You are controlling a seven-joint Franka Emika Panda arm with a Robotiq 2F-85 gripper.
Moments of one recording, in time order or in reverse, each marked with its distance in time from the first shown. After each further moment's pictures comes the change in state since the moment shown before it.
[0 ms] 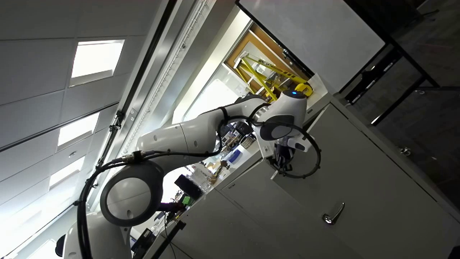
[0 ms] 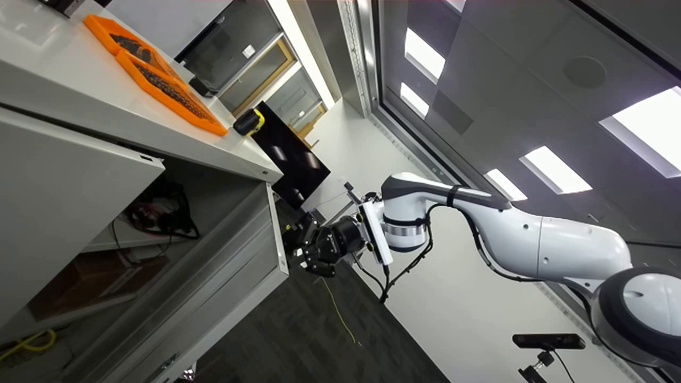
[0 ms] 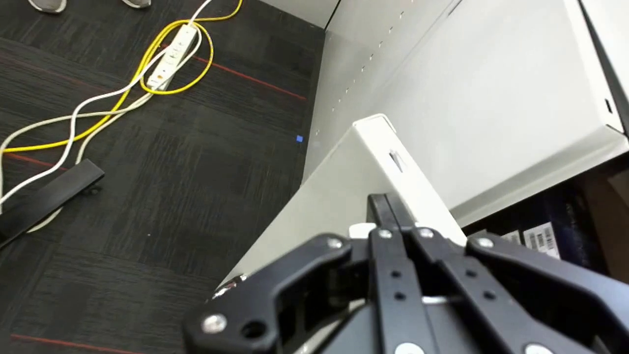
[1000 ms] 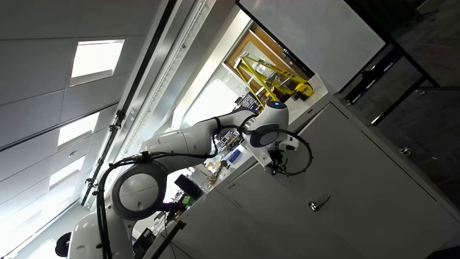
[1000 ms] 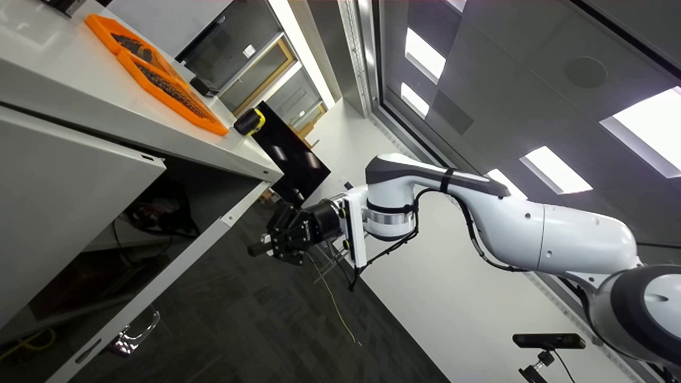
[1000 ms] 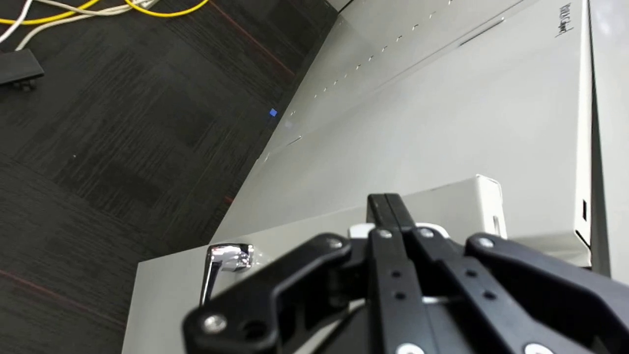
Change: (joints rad) arm 0.122 0.011 0.016 0.000 0.020 0.139 -0.275
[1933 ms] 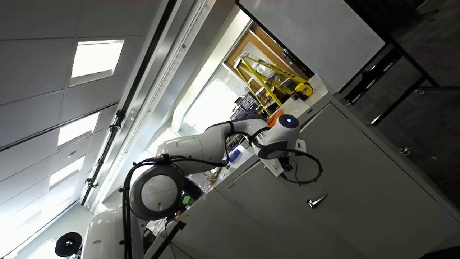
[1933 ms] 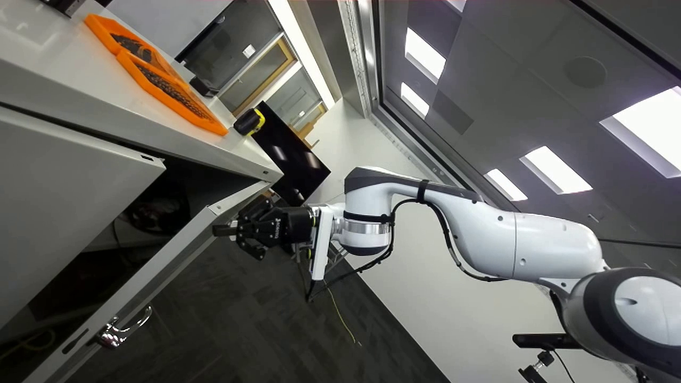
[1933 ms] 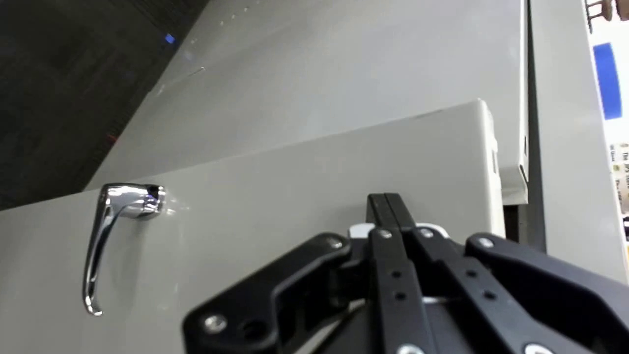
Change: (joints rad) arm -0.021 0.097 0.075 0.007 0.257 0.223 -0.260
